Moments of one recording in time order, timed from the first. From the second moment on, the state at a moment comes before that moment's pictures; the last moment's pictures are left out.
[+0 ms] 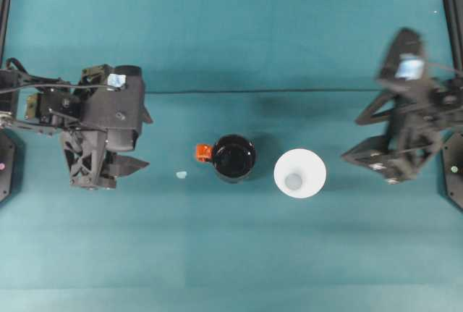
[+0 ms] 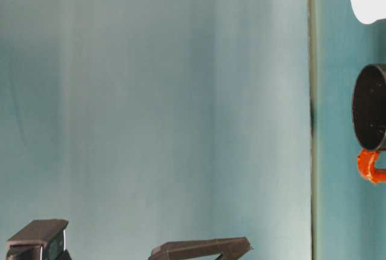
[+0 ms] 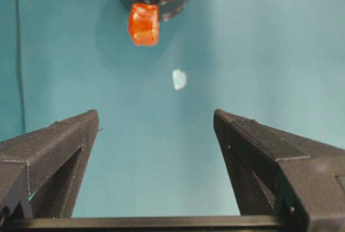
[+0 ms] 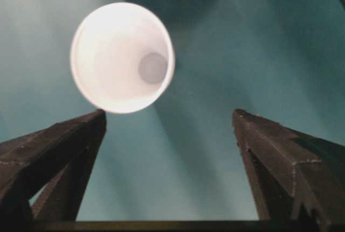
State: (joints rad) left arm 0.02 -0.38 0.65 0.02 0.66 0.06; right arm -0.08 -0.54 0.85 0.07 0.63 0.41
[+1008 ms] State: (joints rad) left arm 0.02 -0.39 0.67 0.02 0.66 0.06; right arm -0.09 -0.06 0.75 0.07 0.54 0.41
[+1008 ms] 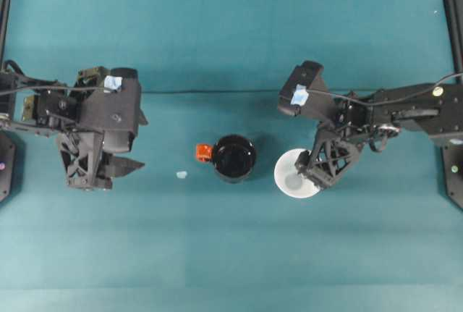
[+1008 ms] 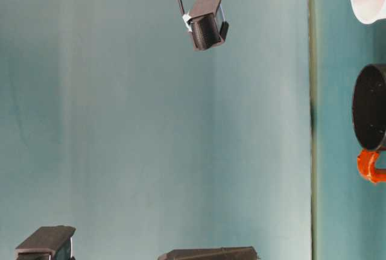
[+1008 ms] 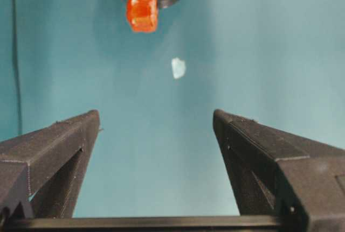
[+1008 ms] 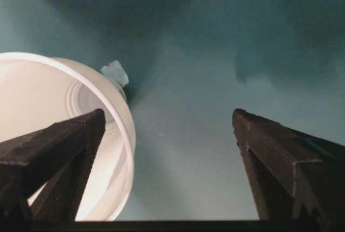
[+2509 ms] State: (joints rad) left arm 0.02 -0.39 0.67 0.02 0.66 0.06; right arm -0.16 -0.13 0.37 0.11 0.86 0.37
